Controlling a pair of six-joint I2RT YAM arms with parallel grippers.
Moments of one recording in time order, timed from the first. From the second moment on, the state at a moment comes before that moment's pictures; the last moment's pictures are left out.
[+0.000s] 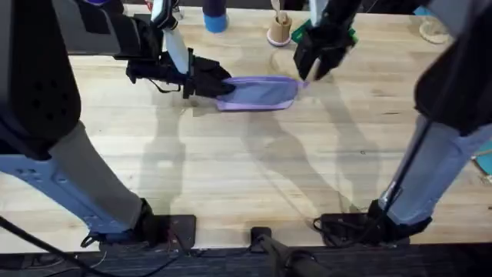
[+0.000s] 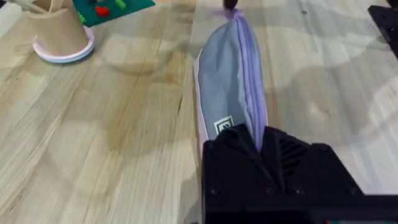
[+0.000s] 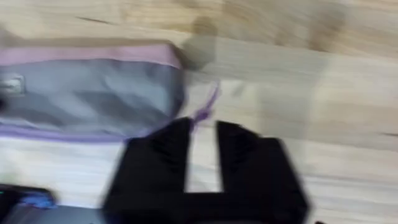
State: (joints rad) left arm 0.02 1.93 1.13 -0.66 1.23 1.33; right arm 0.23 2.13 1.99 -1.51 -0.05 0.13
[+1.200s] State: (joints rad) left arm 0.05 1.93 1.14 -0.71 1.23 1.33; right arm 0.29 1.76 1.99 -1.58 -0.03 0.07
